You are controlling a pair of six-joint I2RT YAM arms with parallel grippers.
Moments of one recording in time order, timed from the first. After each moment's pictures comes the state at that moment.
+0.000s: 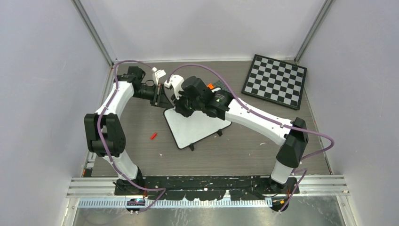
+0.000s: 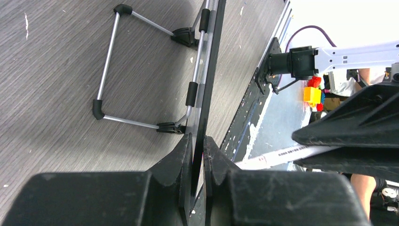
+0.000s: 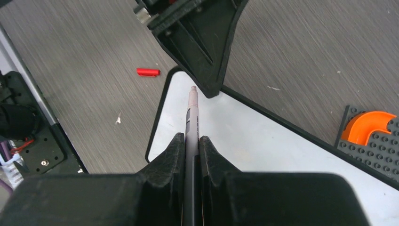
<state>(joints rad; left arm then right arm) -0.04 1.72 1.42 -1.00 1.08 0.29 0.99 1.73 1.67 -0.54 0.00 0.01</state>
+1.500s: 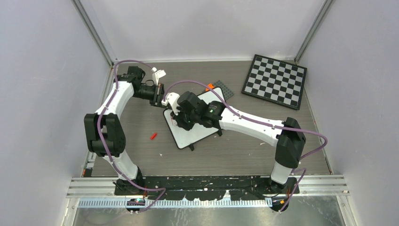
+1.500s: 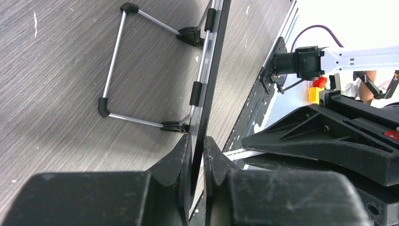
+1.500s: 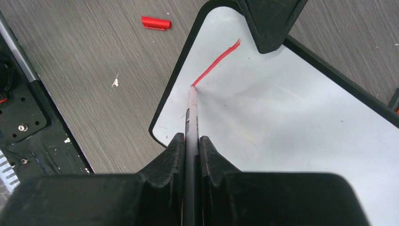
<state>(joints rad) -0.04 1.72 1.42 -1.00 1.06 0.29 1.04 1.74 1.52 -0.51 -0.01 -0.03</state>
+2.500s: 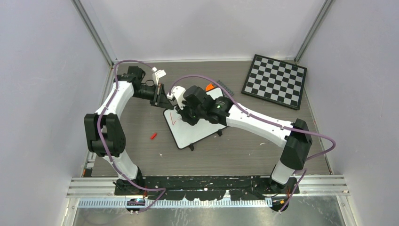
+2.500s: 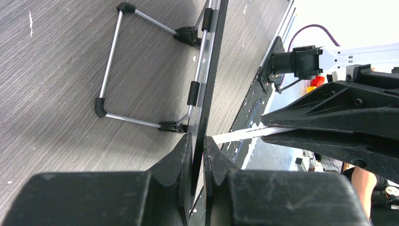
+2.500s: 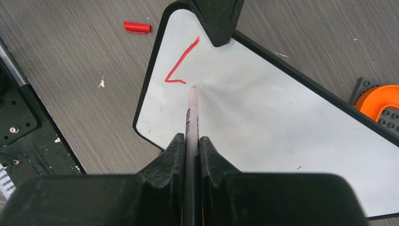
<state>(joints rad) -0.04 1.72 1.42 -1.01 1.06 0.29 1.01 1.69 1.53 -0.55 0.01 -0.05</state>
